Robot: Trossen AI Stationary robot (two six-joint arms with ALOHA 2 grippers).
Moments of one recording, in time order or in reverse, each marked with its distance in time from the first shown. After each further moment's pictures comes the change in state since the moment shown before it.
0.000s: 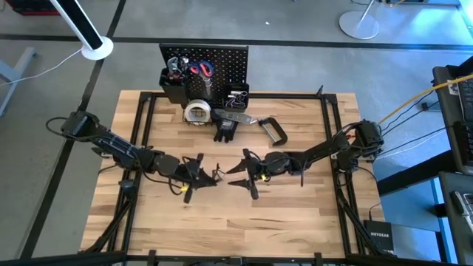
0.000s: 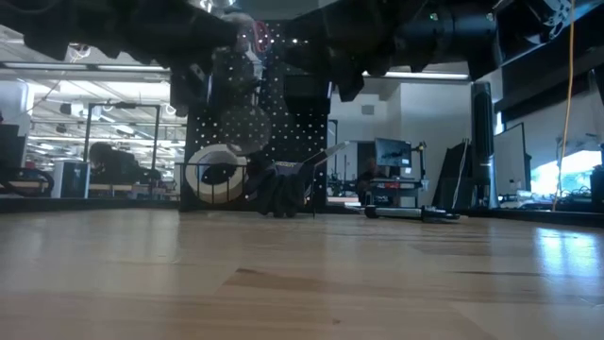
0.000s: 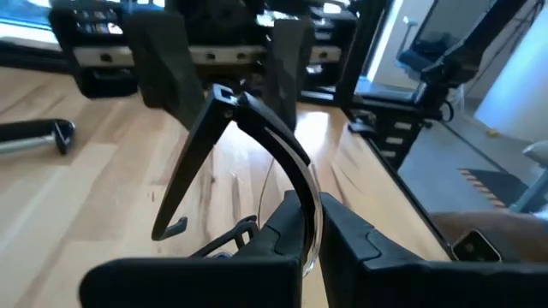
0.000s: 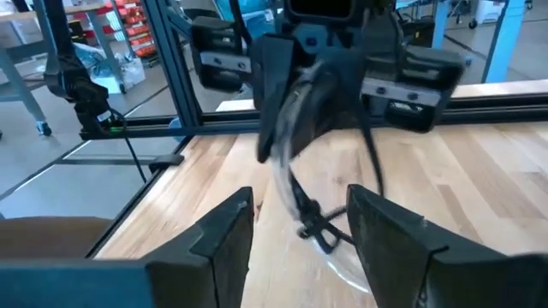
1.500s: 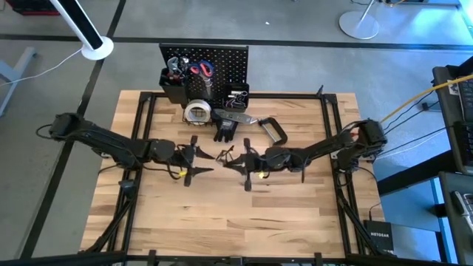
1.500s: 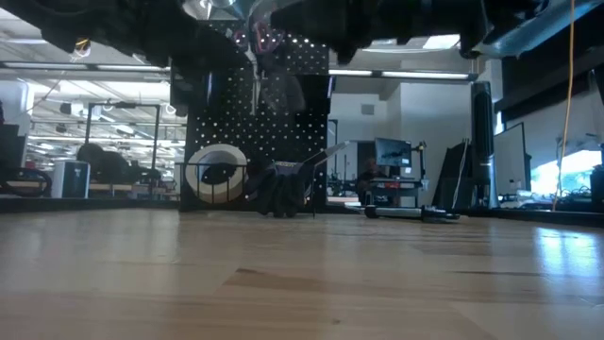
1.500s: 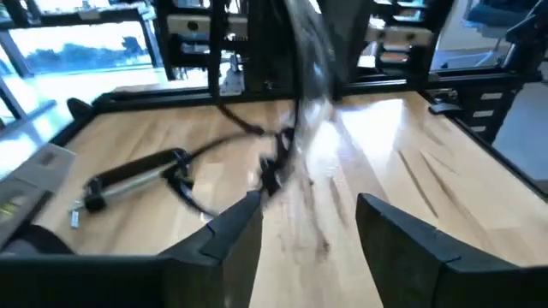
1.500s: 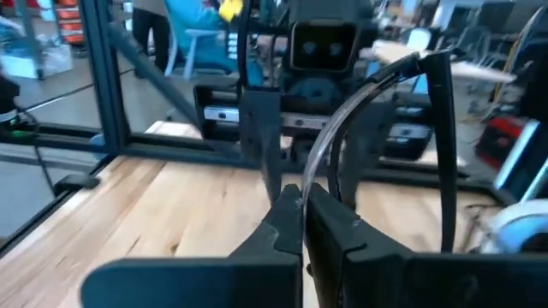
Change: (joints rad) left arm 0.172 -0.195 0.000 -0.235 0.000 0.252; right arm -0.017 -0.035 0.087 -0.053 0.157 -0.221
